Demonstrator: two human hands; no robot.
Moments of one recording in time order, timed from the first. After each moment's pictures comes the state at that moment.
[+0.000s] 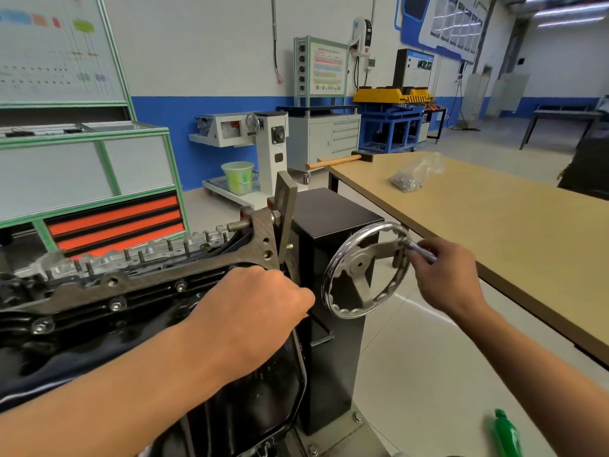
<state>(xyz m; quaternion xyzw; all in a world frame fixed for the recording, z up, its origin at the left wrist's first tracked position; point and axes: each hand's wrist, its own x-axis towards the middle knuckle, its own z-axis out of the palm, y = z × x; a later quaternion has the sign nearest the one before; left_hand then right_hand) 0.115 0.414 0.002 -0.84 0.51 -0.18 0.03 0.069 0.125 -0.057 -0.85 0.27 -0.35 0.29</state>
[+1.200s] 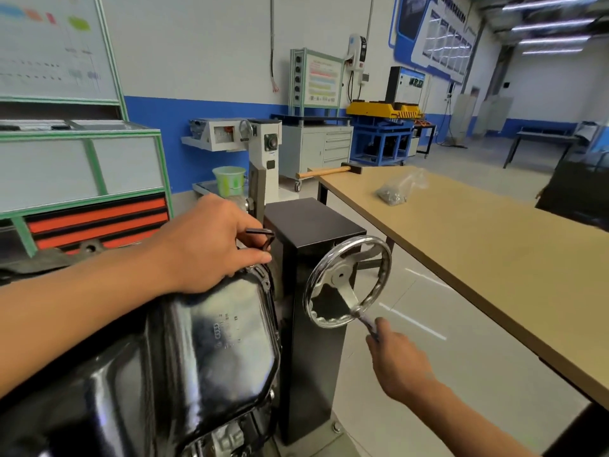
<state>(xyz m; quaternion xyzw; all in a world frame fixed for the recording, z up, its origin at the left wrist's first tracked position) 0.170 0.419 0.050 -0.82 0.48 -0.10 -0.29 0.047 0.144 -0.155 -0.95 0.27 -0.09 0.15</state>
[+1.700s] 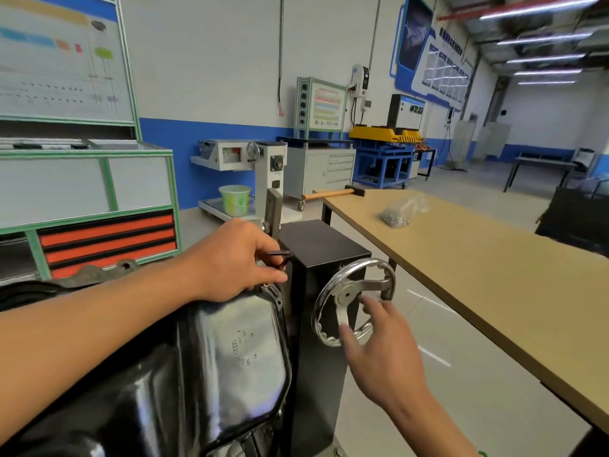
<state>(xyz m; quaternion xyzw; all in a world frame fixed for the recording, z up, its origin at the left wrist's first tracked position) 0.176 0.418 0.055 -0.82 0.49 -0.04 -0.30 0.036 0.223 -0.071 -0.89 0.20 -0.35 0.20</state>
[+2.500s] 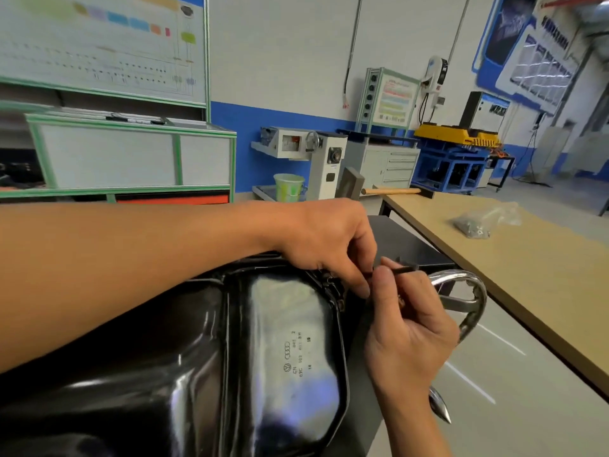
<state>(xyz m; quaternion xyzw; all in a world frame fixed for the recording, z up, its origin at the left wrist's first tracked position) 0.211 0.387 0.065 -0.77 0.59 0.09 -0.20 0.114 0.285 -0.054 -0.61 -0.08 -0.59 0.52</state>
